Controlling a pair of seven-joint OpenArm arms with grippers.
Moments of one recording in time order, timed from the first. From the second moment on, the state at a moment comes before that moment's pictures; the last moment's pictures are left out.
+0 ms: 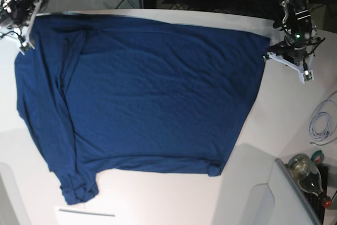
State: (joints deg) left arm 14.4 -10.6 -24.9 83.8 -4.4 0.2 35.9; right arm -26.3 11.9 24.4 99.3 -1.3 40.3 -62.3
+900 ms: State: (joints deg) left arm 14.6 -4.8 -24.4 86.0 -4.8 0.2 35.8; right arm -11.5 10.6 32.3 89.6 -2.1 31.5 -55.5
